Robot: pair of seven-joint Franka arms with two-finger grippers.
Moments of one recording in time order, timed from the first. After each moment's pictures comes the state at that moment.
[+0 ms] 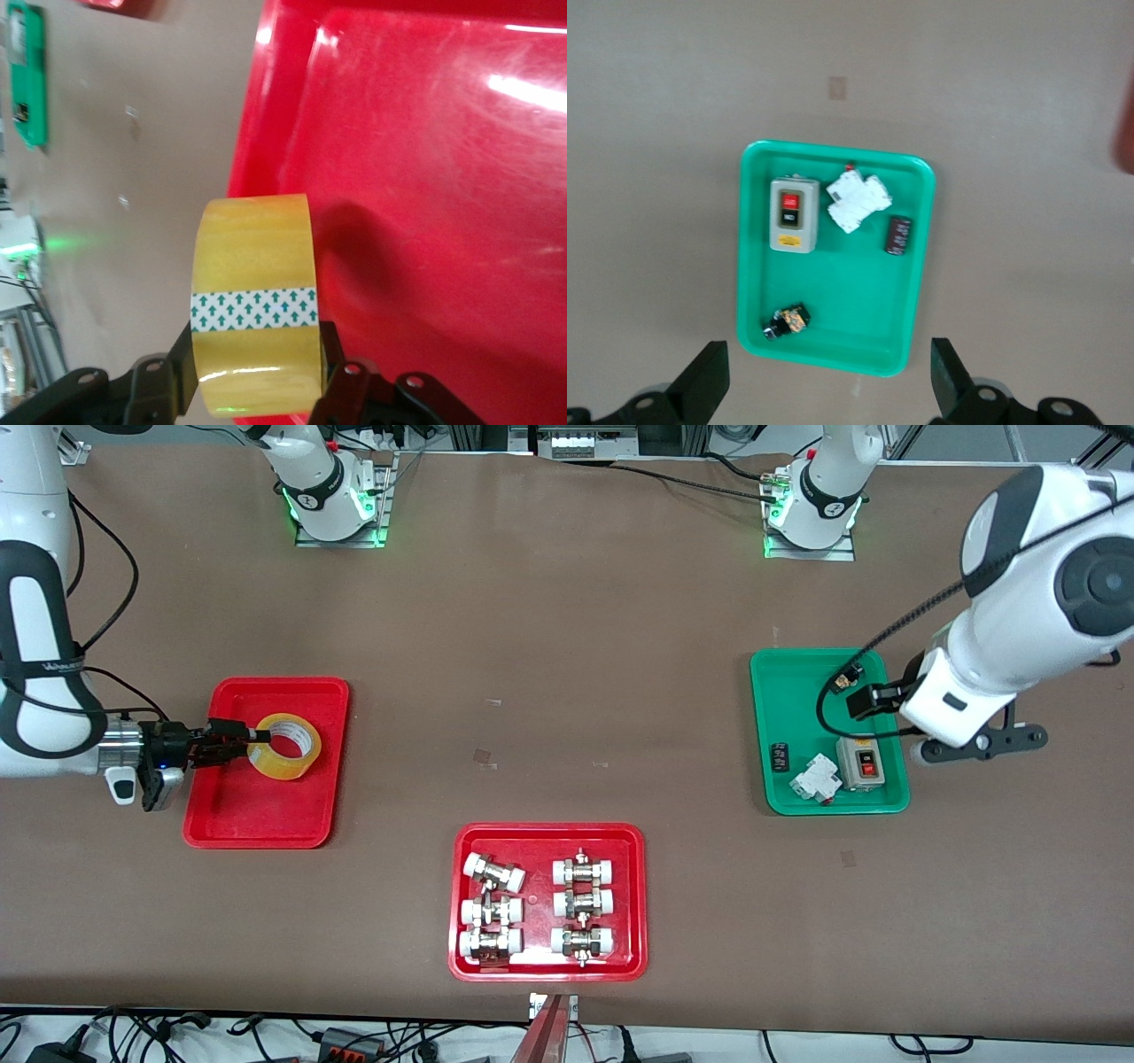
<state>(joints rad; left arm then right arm) -0.03 0.19 -0.16 -1.57 0.11 1.63 -0.38 -0.26 0.65 -0.04 -1.68 0.60 1.75 -0.95</state>
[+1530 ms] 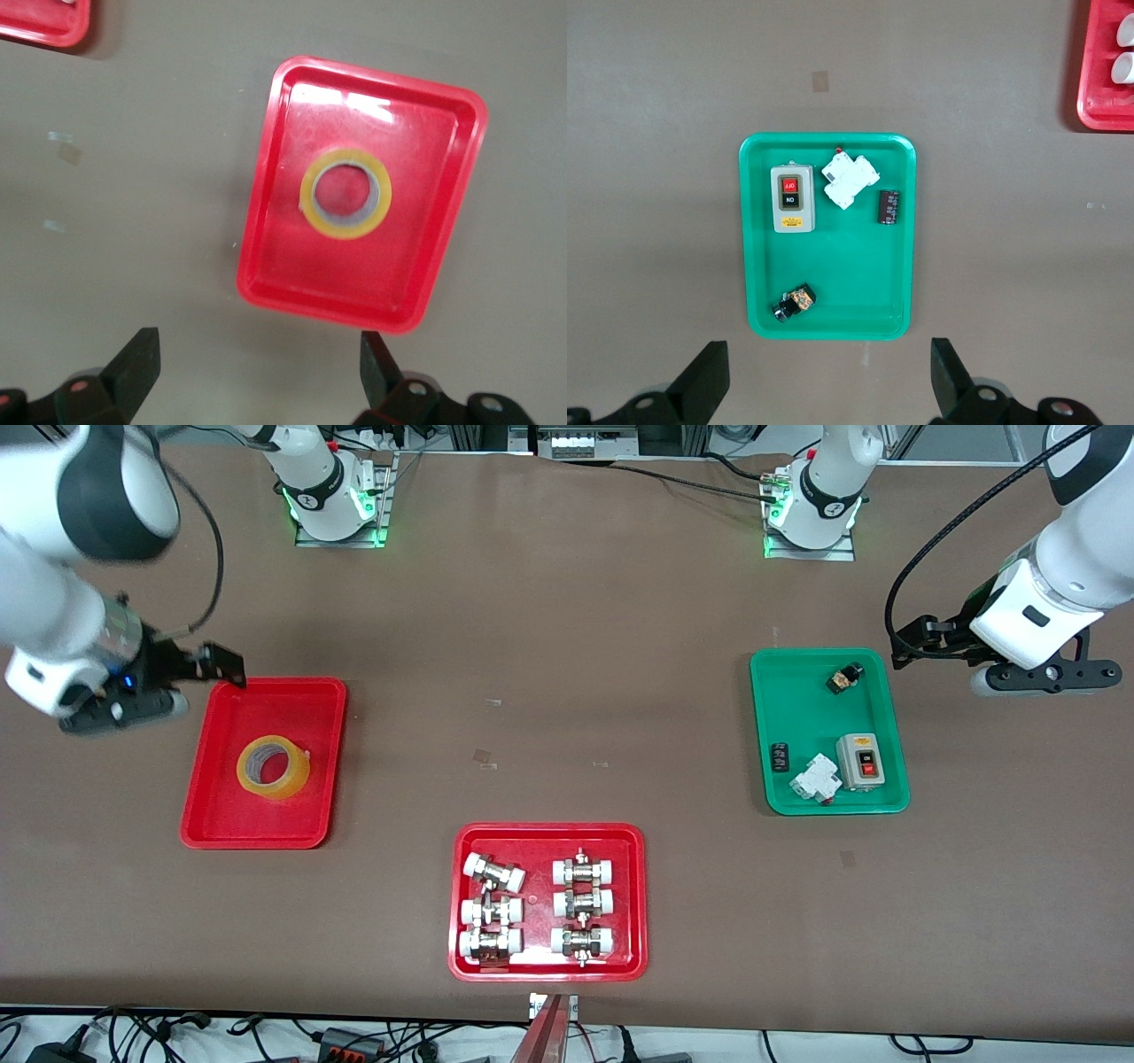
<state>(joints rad) -0.09 0.04 -0.02 -1.63 -0.01 1.59 -0.17 0.09 0.03 -0.02 -1.79 0.02 1.73 -0.12</state>
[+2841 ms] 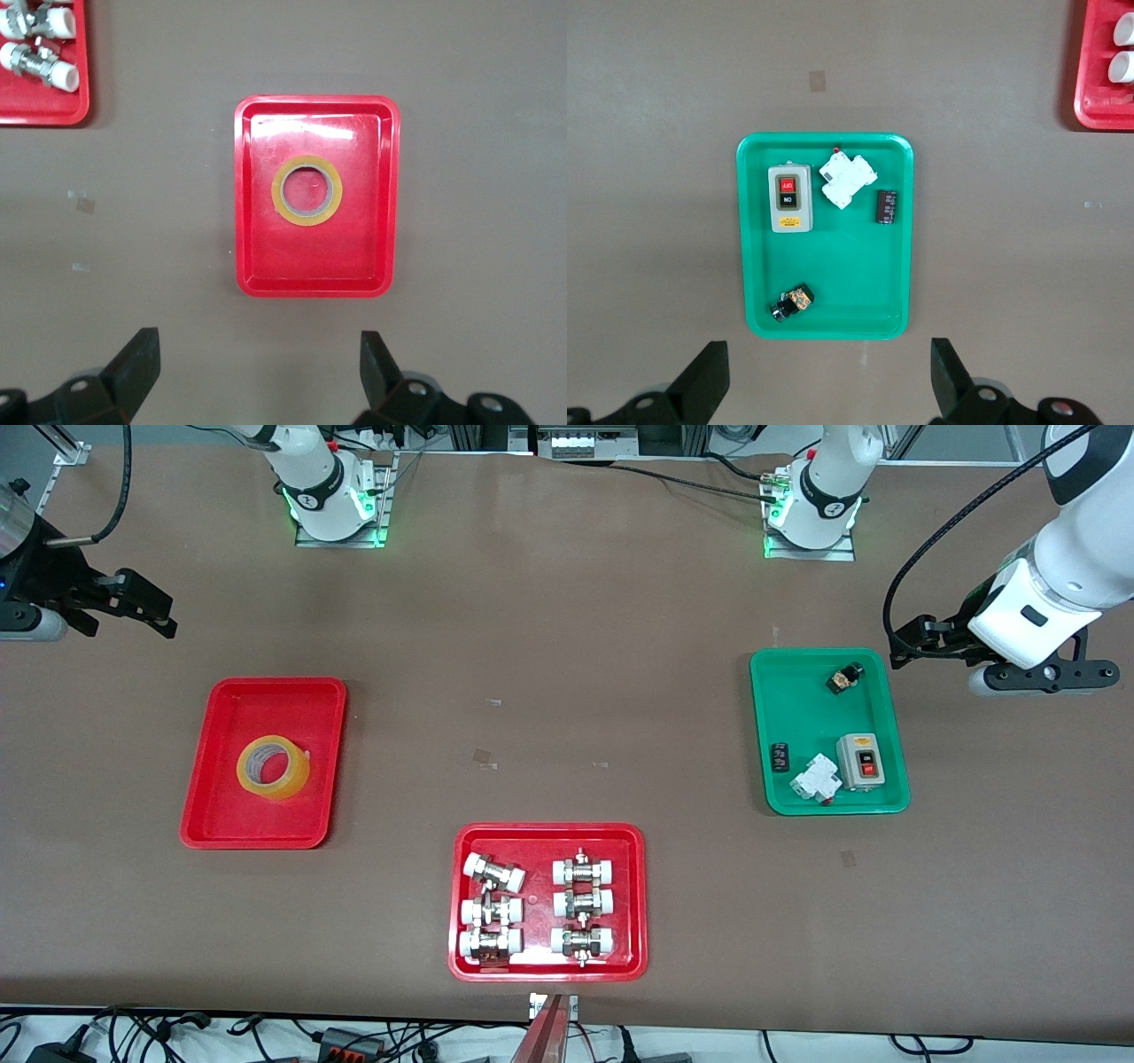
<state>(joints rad) -0.09 0.04 -0.03 -1.63 -0.01 1.59 -0.17 0.09 -0.07 -0.04 -1.67 -0.01 1.62 0.03</state>
